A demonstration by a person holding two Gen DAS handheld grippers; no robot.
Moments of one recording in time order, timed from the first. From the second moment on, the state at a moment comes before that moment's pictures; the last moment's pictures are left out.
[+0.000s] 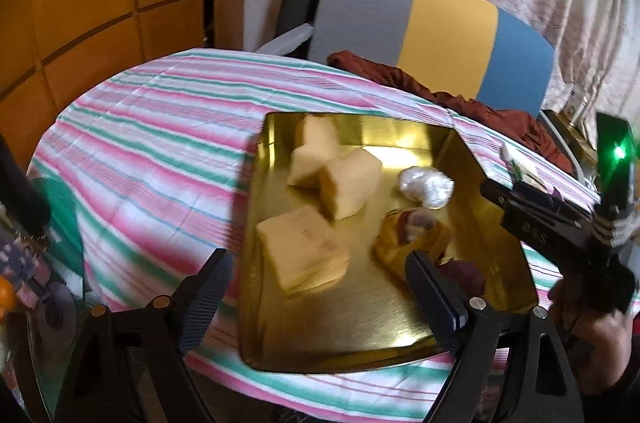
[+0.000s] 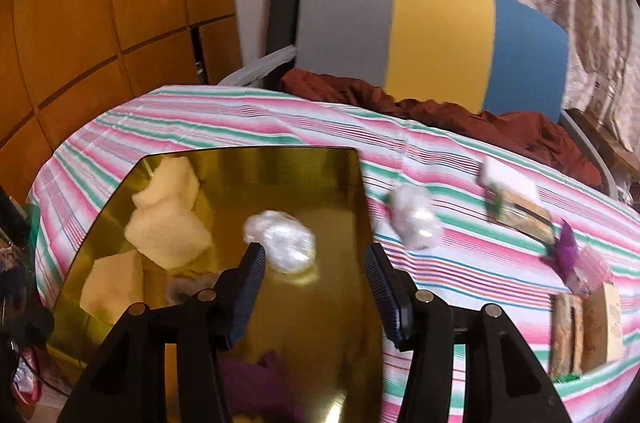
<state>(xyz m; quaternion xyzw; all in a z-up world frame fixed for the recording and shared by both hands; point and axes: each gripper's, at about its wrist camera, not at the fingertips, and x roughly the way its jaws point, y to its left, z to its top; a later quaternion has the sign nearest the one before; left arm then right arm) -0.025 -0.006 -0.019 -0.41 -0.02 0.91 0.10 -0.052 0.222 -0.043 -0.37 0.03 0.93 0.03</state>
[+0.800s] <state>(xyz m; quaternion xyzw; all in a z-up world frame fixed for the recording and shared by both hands) -0.149 0.274 -0.018 -0.47 0.17 0.80 0.33 0.016 0.370 -0.112 -0.41 0.13 0.89 0.16</state>
